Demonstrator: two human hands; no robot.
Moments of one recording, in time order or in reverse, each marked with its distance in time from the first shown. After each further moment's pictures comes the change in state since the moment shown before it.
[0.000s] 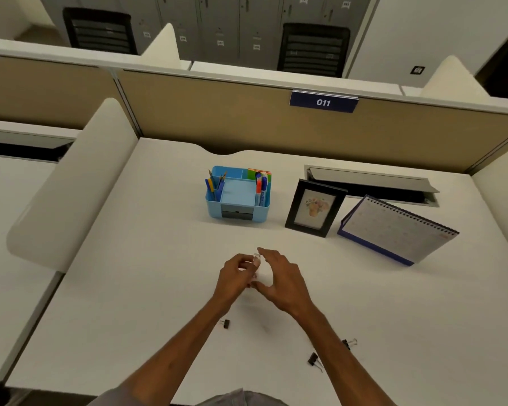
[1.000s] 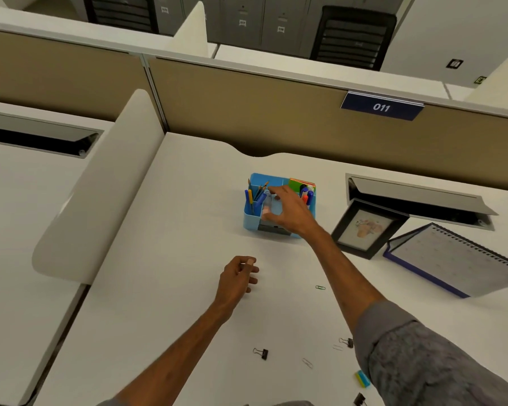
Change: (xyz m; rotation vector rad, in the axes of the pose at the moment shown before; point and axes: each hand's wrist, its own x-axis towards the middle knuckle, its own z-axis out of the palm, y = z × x) left_hand 0.068 -0.014 -0.099 -0.102 0.039 -0.128; right_hand 0.241 -0.090 -0.033 -0.052 -0.068 -0.003
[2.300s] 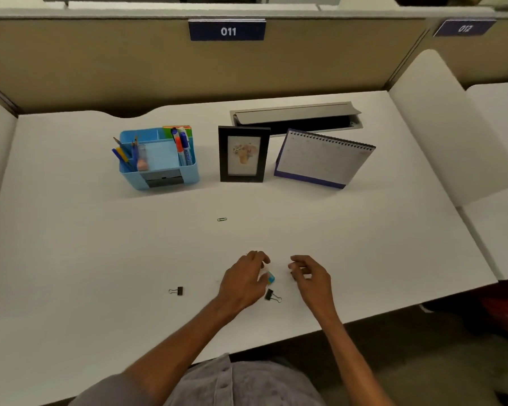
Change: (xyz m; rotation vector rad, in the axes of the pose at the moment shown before) left_hand -0.139 -0.073 0.203 0.992 -0.450 0.574; right_hand -0.413 0.208 0.065 0.527 0.502 0.572
